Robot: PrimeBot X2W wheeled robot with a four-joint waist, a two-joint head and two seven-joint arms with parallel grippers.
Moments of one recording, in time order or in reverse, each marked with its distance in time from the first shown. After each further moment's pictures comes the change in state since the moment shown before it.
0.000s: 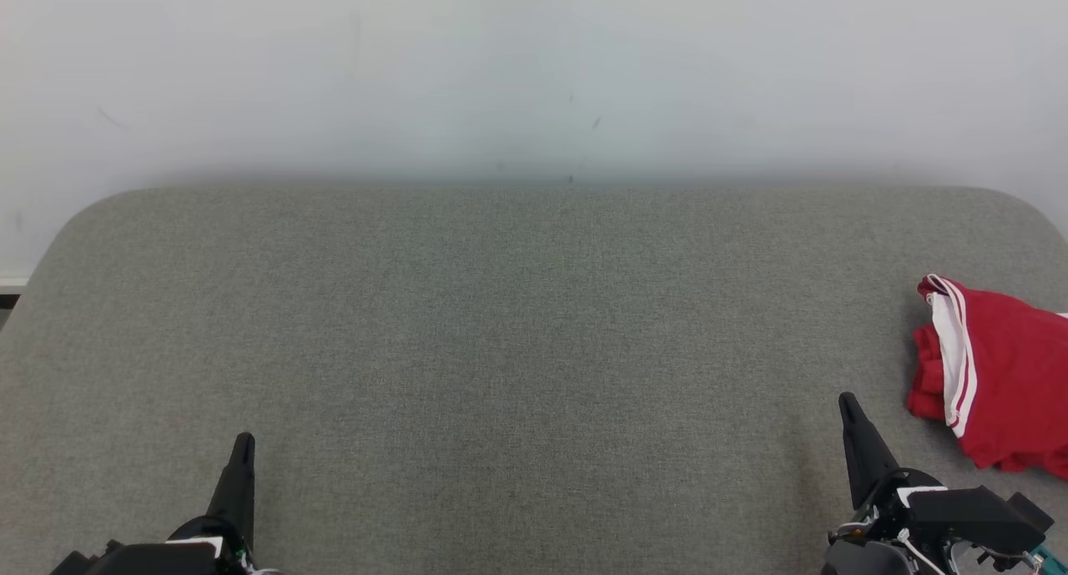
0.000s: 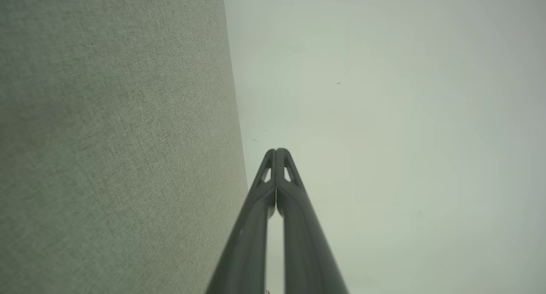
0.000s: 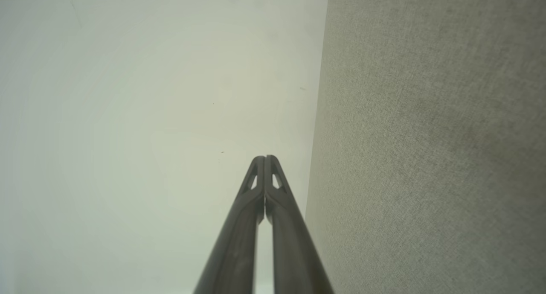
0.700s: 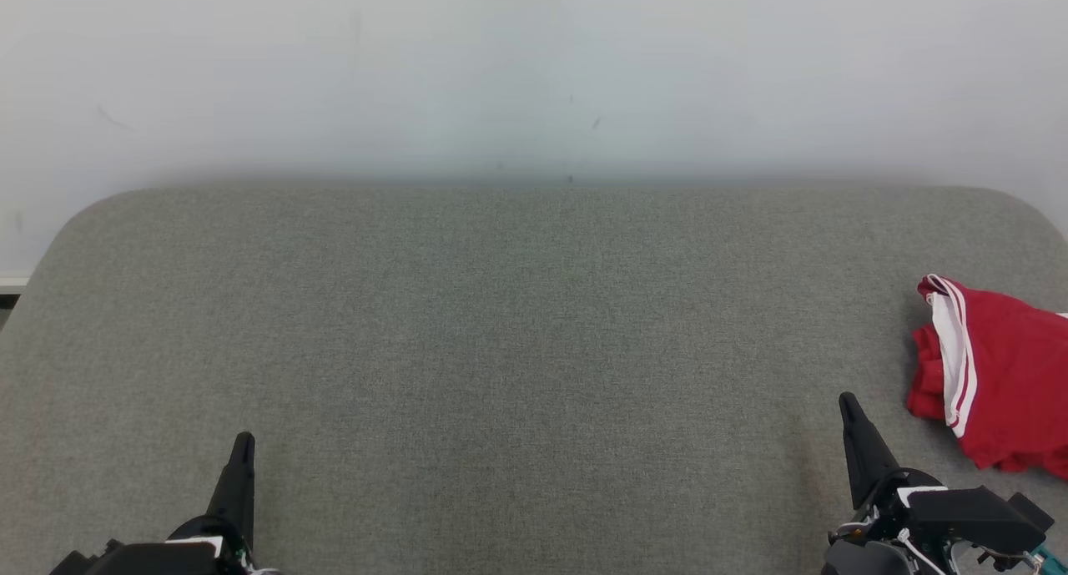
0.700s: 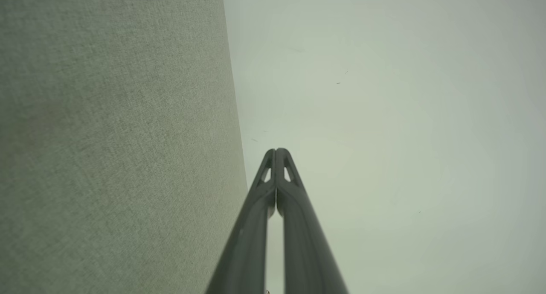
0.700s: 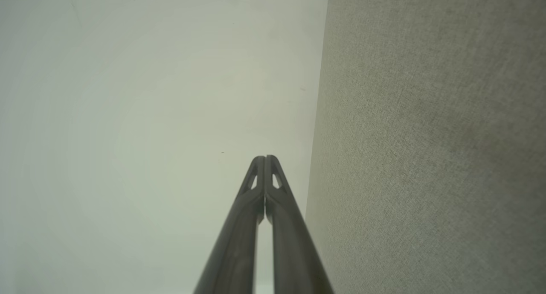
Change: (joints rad) left arm -0.001 0.000 0.000 0.000 0.000 0.000 0.000; right arm 0.000 0.000 0.000 0.000 0.000 0.000 0.000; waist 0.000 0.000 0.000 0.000
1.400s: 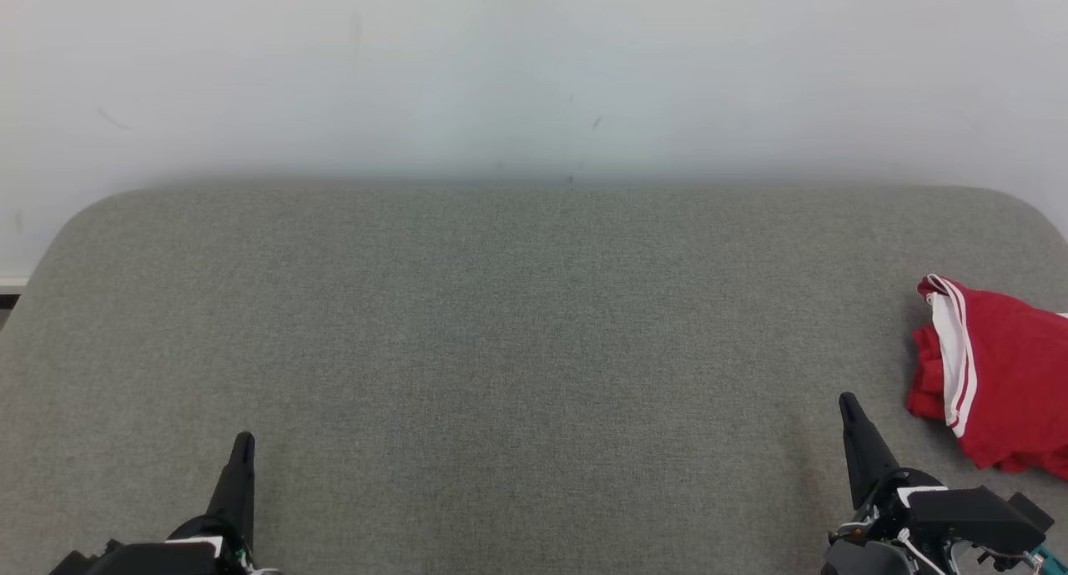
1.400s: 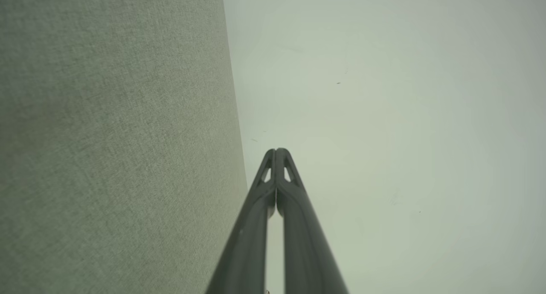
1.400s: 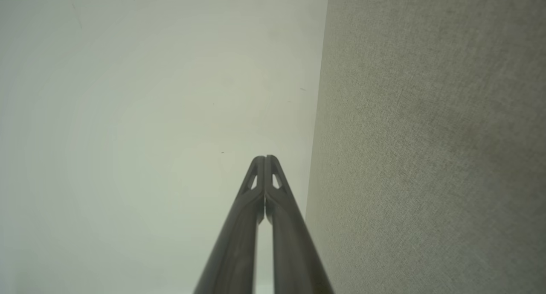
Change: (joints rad) left arm 0.000 0.000 0.000 0.000 0.000 0.000 0.000; right arm 0.000 0.000 0.000 0.000 0.000 0.000 0.000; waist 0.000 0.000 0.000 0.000
